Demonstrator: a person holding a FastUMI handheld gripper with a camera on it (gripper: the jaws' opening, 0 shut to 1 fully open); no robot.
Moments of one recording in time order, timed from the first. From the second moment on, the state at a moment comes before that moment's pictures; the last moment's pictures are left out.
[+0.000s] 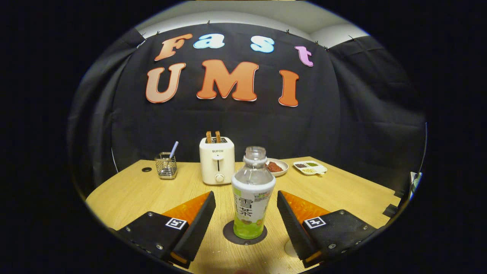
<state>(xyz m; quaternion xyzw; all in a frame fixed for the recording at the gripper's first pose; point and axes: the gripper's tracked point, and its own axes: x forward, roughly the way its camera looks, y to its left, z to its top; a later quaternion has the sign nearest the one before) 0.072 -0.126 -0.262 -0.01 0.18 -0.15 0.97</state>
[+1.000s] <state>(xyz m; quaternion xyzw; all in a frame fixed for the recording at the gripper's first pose) 0.011 0.040 -0.004 0.01 -0.02 0.00 1.00</state>
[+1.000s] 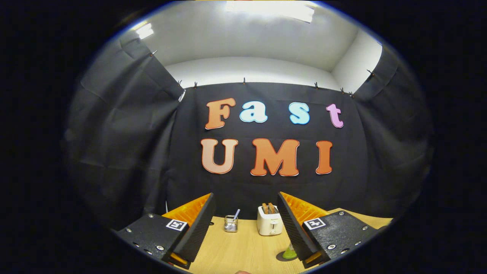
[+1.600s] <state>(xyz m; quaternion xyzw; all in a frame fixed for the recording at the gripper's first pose) 0.002 0.058 0.010 0.04 -0.02 0.02 1.00</state>
